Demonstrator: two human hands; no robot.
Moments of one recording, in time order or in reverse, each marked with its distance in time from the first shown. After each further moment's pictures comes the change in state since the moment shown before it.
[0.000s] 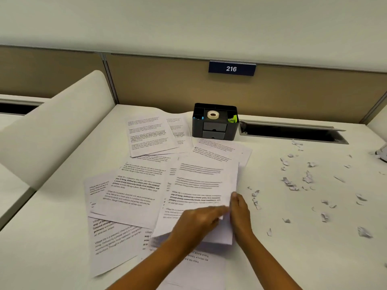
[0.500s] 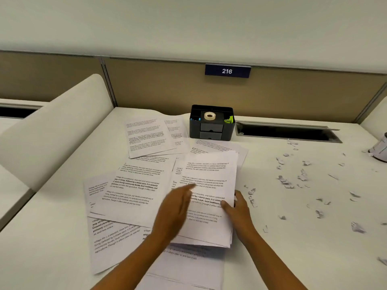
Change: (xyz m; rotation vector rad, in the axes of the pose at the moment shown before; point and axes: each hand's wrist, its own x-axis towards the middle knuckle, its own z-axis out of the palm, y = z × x) left_hand -0.012 -0.026 -0.014 -0.248 -0.013 -0.625; right_hand -0.004 0.000 -0.019 -0.006 -0.139 -0.077
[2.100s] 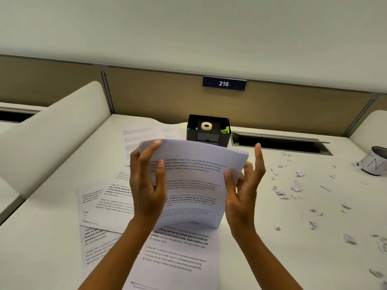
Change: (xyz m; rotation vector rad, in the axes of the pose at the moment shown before) left_hand 0.041 0.065 -0.074 -0.123 0.723 0.296; right_hand -0.050 -0.121 0.010 0.191 0.156 -0.737
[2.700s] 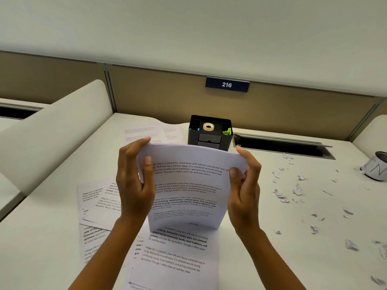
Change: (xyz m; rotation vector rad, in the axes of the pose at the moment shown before) left_hand 0.014 -0.005 -0.018 0.047 0.020 0.025; right_hand 0.008 -0.002 -0.004 -0.136 -0.096 -0.106
